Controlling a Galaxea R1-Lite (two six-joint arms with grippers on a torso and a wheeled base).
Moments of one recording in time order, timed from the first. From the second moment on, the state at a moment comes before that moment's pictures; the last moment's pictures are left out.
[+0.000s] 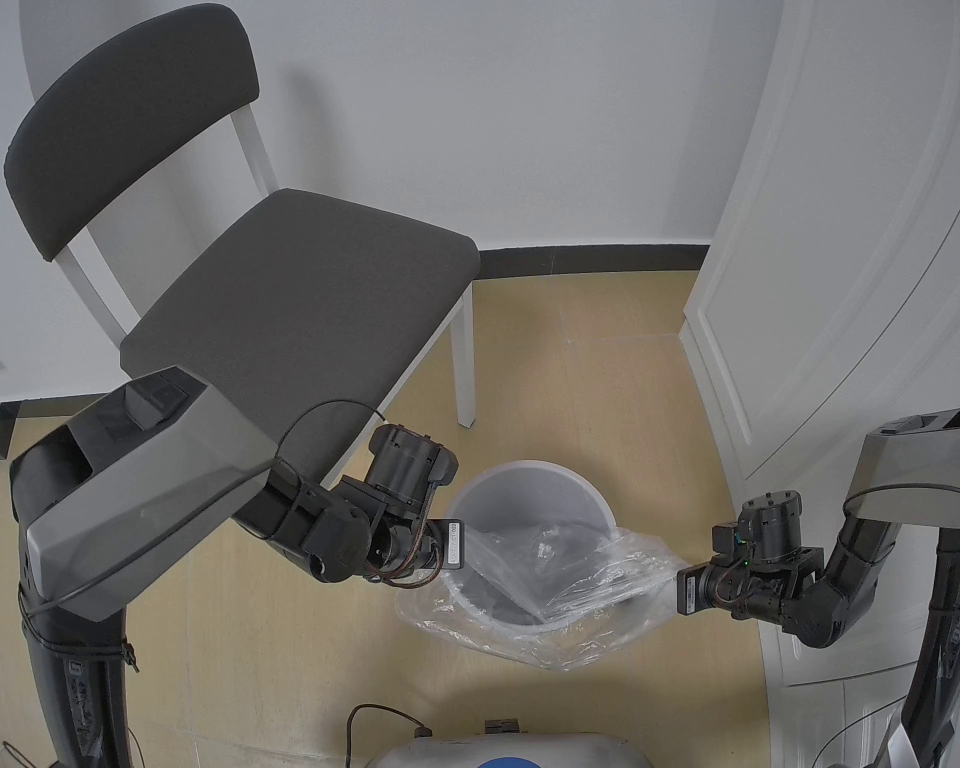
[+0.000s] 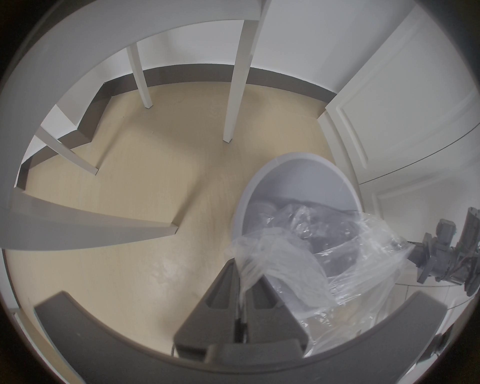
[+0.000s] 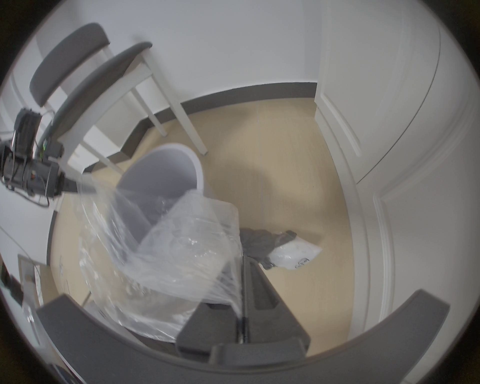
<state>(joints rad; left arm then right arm) -0.58 2.26 -1.19 -0.23 0.14 -0.42 0.31 2.19 -0.47 -1.08 -0.02 0.11</state>
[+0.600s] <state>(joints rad) -0.54 2.22 -1.02 -0.37 0.24 -0.25 0.24 2.28 -0.35 -1.16 0.06 -0.10</state>
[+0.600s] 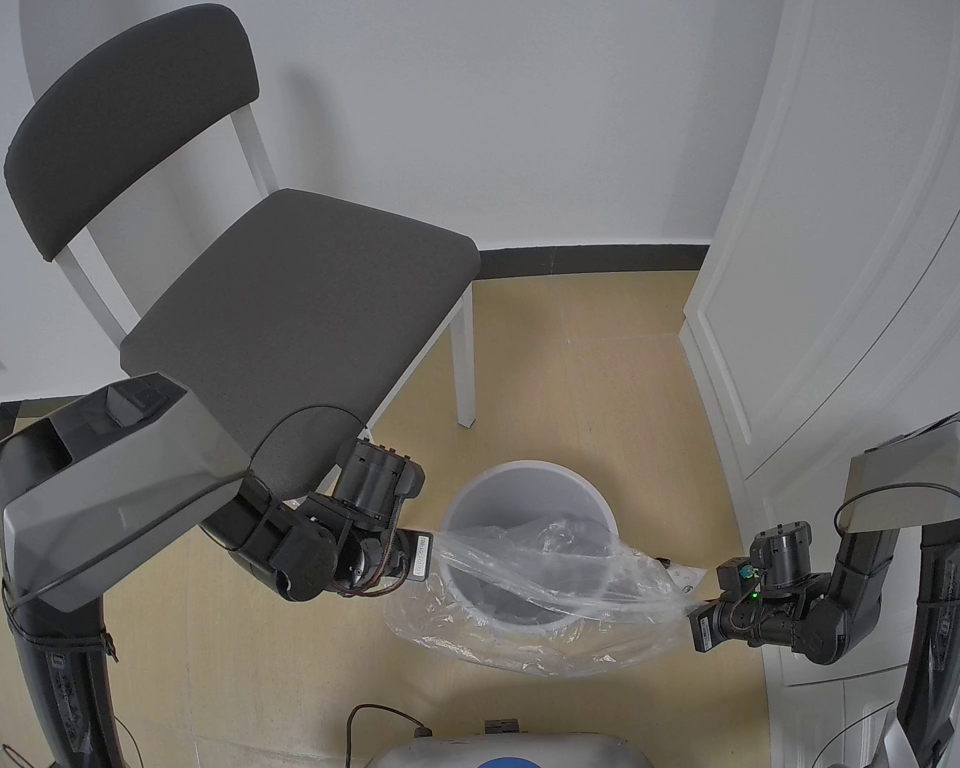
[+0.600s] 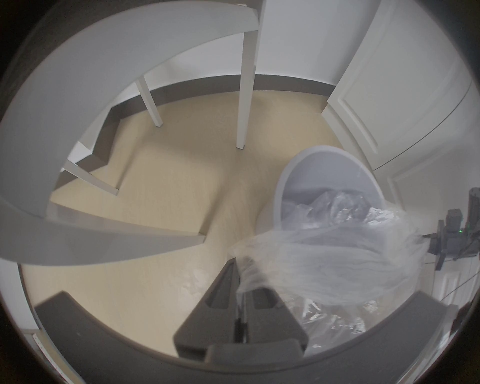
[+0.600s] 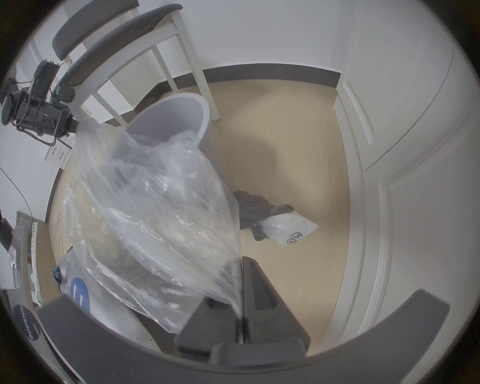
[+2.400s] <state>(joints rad) -0.55 2.23 -0.88 -0.67 0.25 -0.22 0.02 2.23 -0.14 -1.35 0.93 -0.25</state>
